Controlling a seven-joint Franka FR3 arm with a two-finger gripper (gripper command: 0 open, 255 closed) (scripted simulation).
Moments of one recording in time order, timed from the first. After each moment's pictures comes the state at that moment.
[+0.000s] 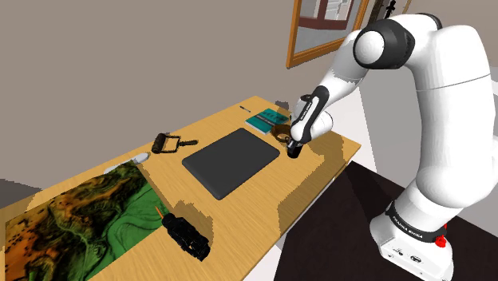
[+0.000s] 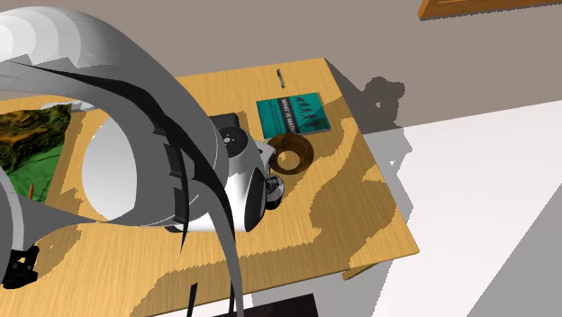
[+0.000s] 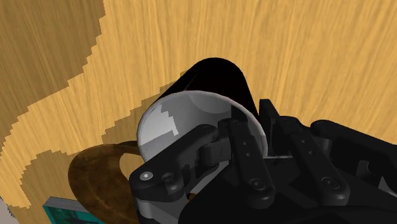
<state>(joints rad) -0.20 0.62 -0.10 -2.28 -0.05 3.05 -0.33</state>
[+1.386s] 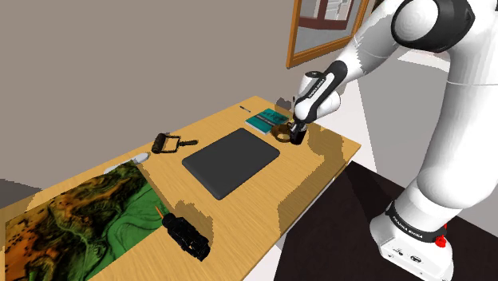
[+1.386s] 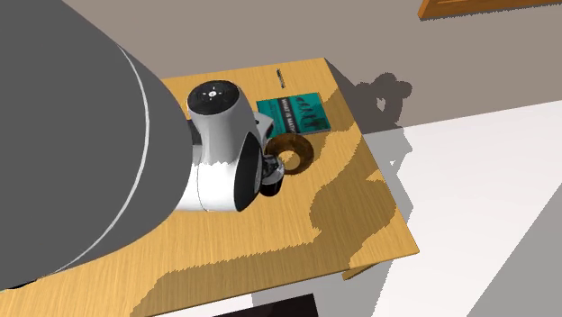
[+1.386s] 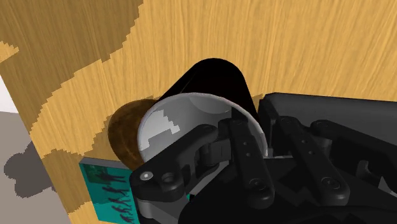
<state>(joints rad) -0.18 0.35 -0.12 -2.36 -0.06 2.86 -0.33</state>
